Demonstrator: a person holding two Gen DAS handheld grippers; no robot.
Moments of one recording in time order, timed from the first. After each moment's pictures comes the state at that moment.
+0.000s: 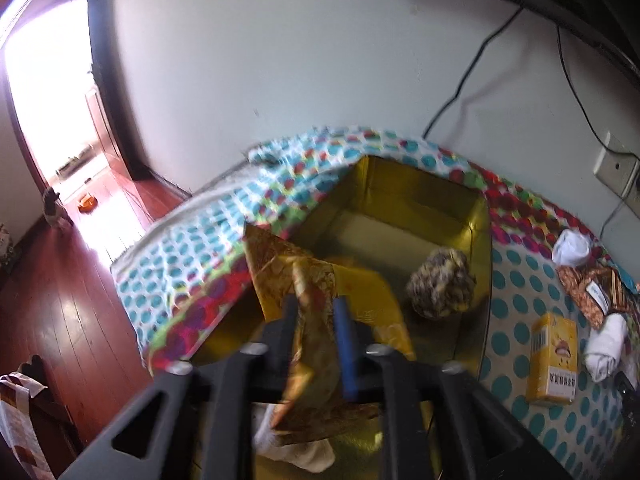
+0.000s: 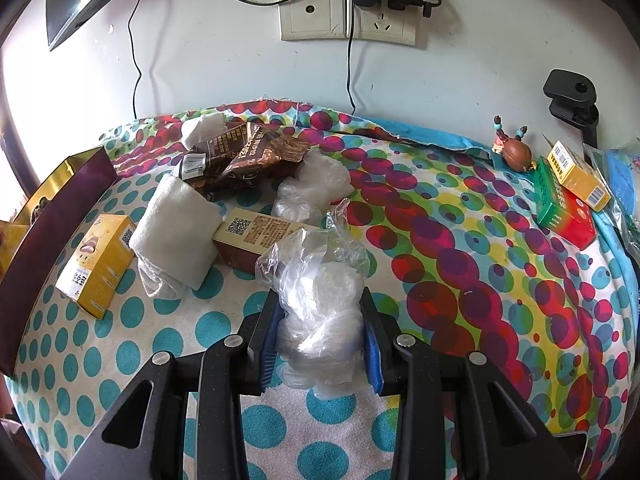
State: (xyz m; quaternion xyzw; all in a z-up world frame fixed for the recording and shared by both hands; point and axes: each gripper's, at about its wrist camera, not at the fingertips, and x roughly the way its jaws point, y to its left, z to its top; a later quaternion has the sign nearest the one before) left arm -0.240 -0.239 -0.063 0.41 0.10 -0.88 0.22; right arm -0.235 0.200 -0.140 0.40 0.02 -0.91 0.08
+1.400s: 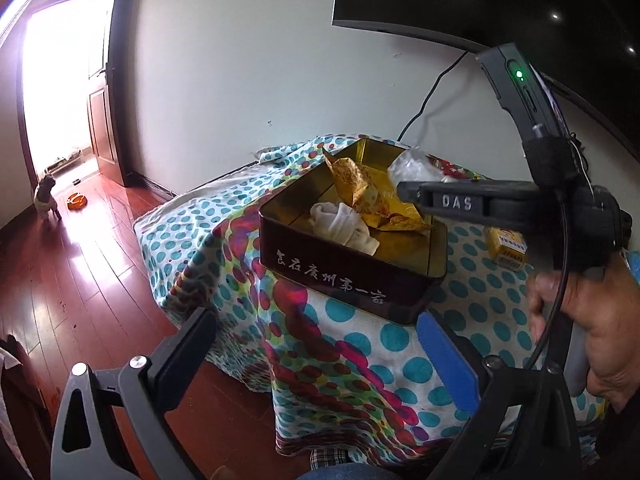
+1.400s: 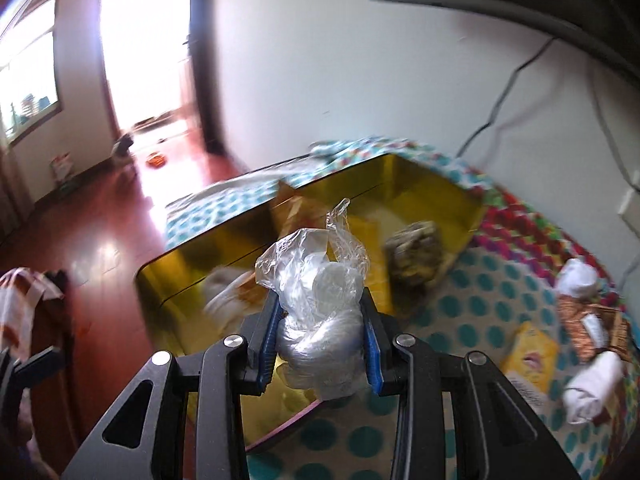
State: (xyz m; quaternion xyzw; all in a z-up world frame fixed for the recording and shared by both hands) left arm -0.026 -0.208 -0.086 0.31 0.13 -0.92 0.19; right arm -0.143 -0.104 -0.095 0.32 0.17 -0.84 0.40
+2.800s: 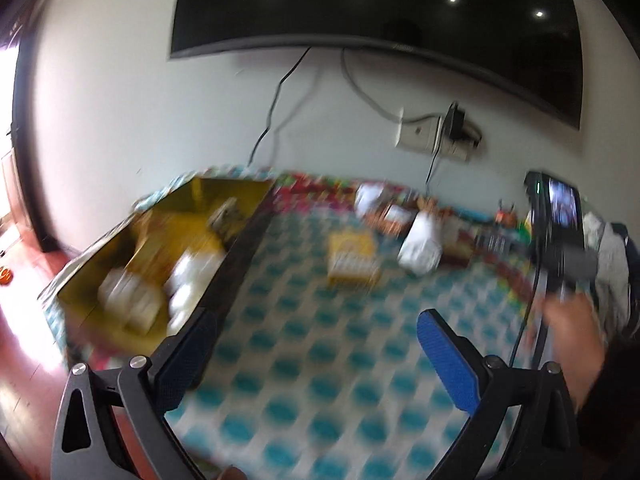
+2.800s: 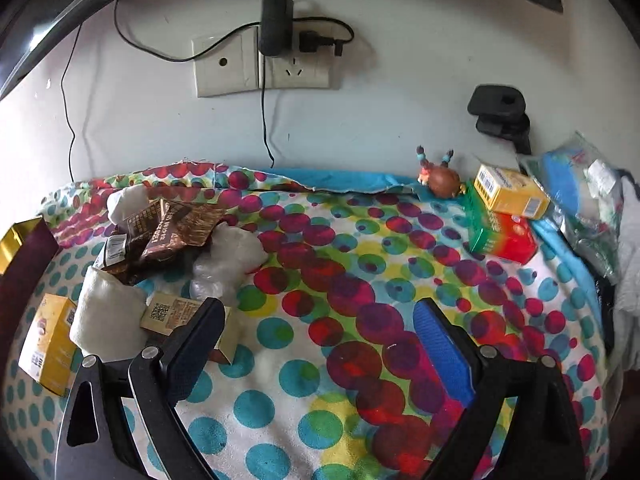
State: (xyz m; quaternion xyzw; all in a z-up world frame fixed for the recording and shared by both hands) left arm -0.125 -0.068 -0.058 0.27 0.05 -0.96 0.01; right arm -0.252 0.217 -0.119 0.34 0.00 -0.94 -0.04
